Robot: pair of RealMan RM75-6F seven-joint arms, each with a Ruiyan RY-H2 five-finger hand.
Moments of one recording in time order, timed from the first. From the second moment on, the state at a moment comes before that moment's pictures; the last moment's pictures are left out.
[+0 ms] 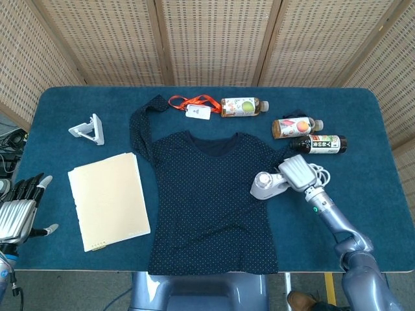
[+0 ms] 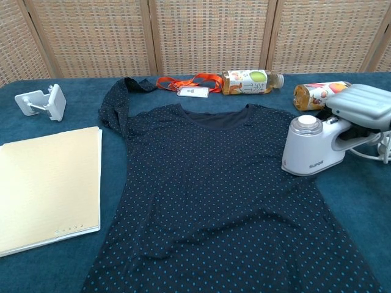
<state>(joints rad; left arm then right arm) -0.18 -1.05 -0.04 -1.79 1.32 1.31 0.21 0.68 -1.90 -0.09 -0.19 -1.67 1.19 0.43</state>
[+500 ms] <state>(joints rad) -0.18 -1.05 -0.03 -1.79 1.33 1.32 0.19 0.69 -1.93 -0.19 -0.30 -1.79 1.37 0.43</state>
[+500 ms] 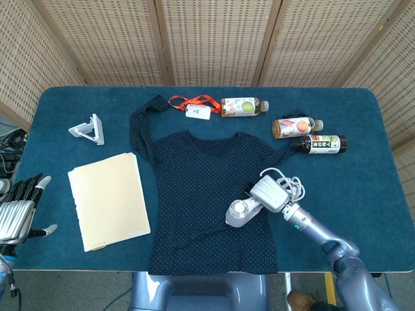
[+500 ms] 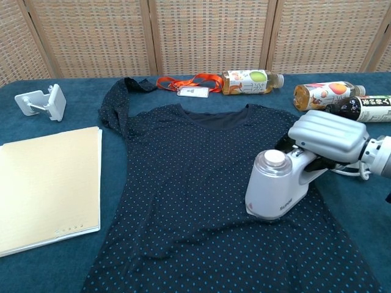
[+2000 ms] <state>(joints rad) -0.17 -1.04 -0.02 -1.80 1.37 1.33 0.20 0.60 -1.85 -0.18 -0.23 -1.77 1.39 0.43</state>
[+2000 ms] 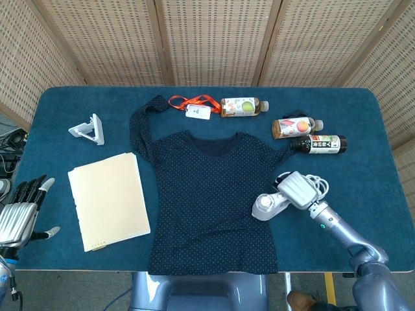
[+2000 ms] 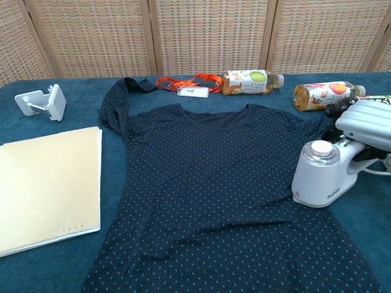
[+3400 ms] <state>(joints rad) -0.17 -1.04 -0.03 -1.80 1.36 1.33 0.19 0.58 -1.82 -0.23 -0.26 -1.83 1.46 0.33</state>
